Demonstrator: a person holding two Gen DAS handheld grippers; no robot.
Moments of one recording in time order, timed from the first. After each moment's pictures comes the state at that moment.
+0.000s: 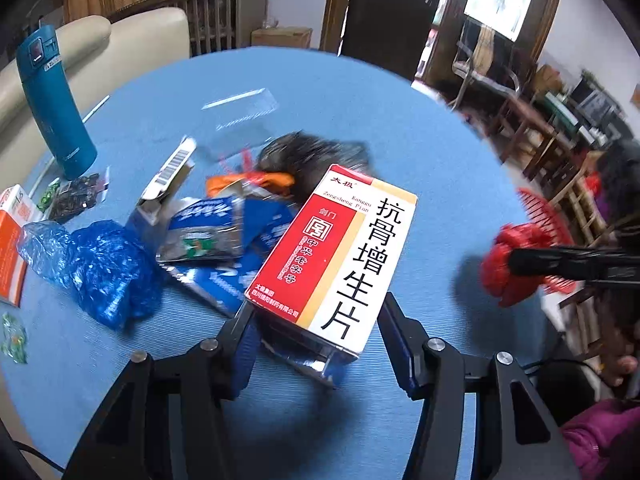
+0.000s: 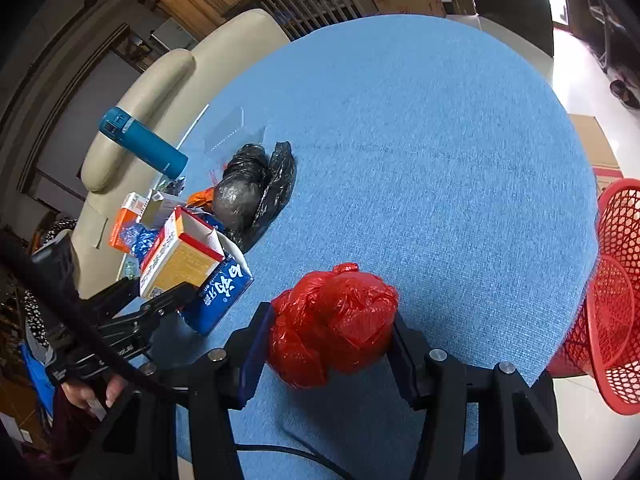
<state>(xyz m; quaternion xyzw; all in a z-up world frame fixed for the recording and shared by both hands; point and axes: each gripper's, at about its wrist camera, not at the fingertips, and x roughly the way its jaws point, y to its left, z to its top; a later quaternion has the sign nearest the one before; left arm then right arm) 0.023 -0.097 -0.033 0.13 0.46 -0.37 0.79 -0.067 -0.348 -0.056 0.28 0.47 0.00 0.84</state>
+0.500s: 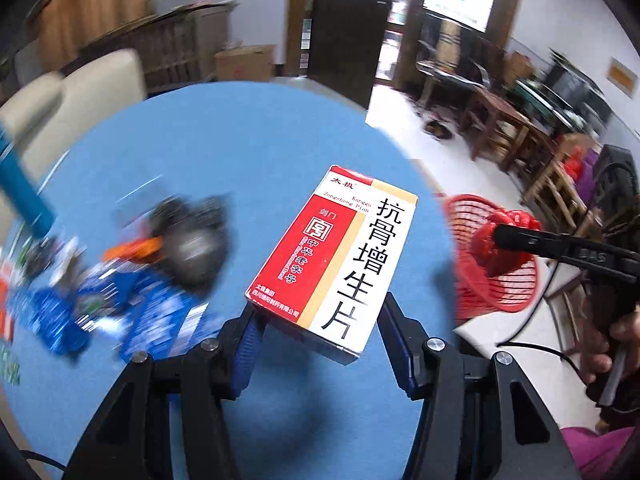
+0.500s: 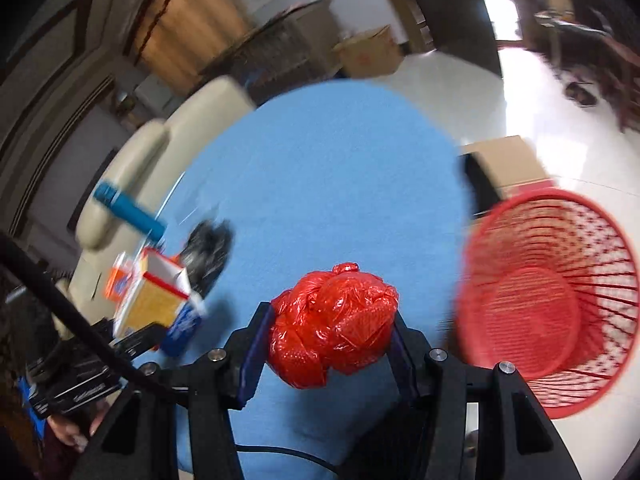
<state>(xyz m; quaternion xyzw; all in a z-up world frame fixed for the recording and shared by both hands) -0.061 -0.211 0.014 0.16 0.44 -0.42 0.78 -0.162 -0.443 -0.026 0.31 0.38 -0.09 0.87</state>
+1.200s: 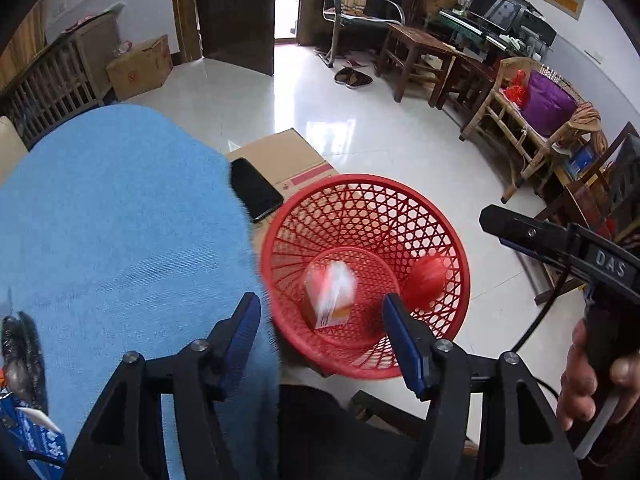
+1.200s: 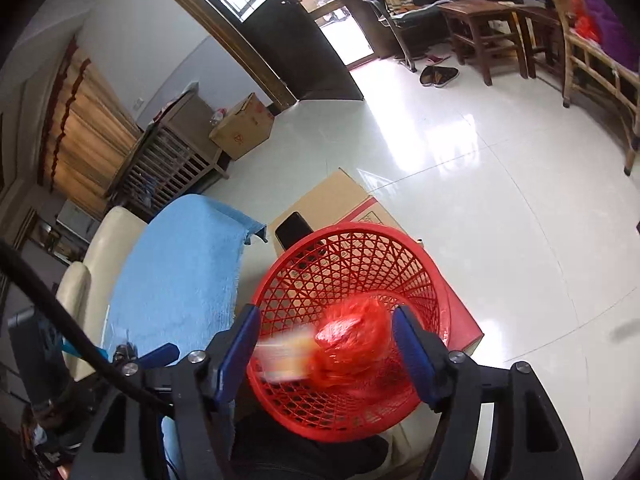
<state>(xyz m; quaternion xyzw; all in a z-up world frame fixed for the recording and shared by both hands) -0.138 -0.407 -0.017 0.25 0.45 -0.50 0.70 -0.306 -0.586 -0.046 0.42 0.29 -0.27 0.82</state>
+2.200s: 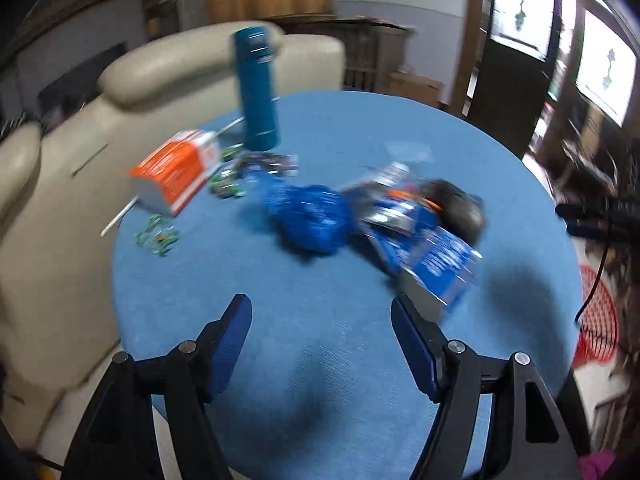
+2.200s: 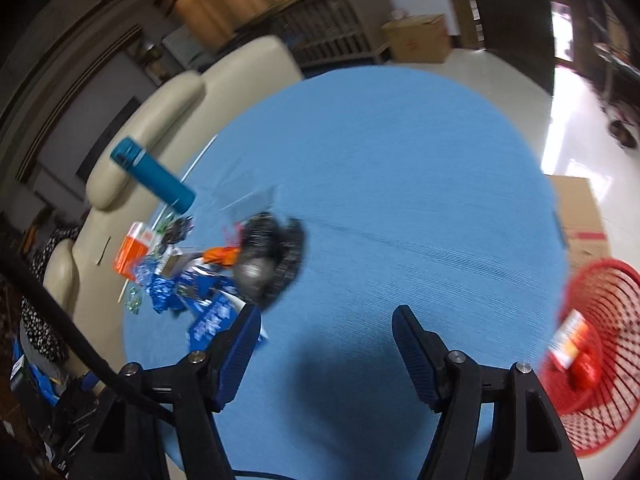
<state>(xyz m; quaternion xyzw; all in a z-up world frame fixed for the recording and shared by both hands) -0.008 0.011 0.015 0.05 0.43 -0.14 0.89 -0.030 -0.350 0.011 0.24 0.44 -0.01 0.86</state>
